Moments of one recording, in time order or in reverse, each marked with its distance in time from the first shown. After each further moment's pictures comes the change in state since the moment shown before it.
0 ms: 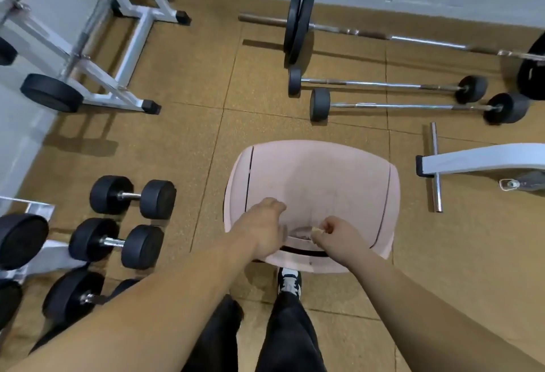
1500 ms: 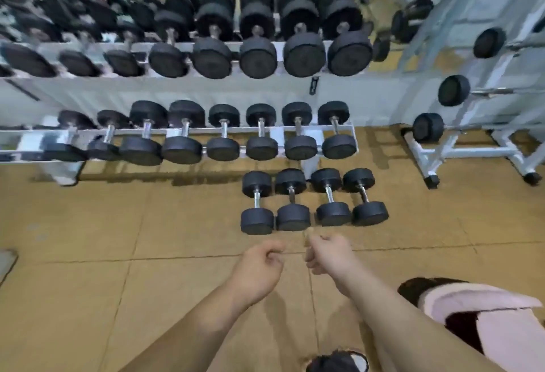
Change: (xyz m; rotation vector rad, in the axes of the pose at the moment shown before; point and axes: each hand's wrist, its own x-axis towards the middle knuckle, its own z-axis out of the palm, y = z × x) left_hand -0.477 -0.089 0.251 -1.397 1.190 -0.772; right_hand -0.373 -0.127 0.277 -0.471 -0.698 -0.585
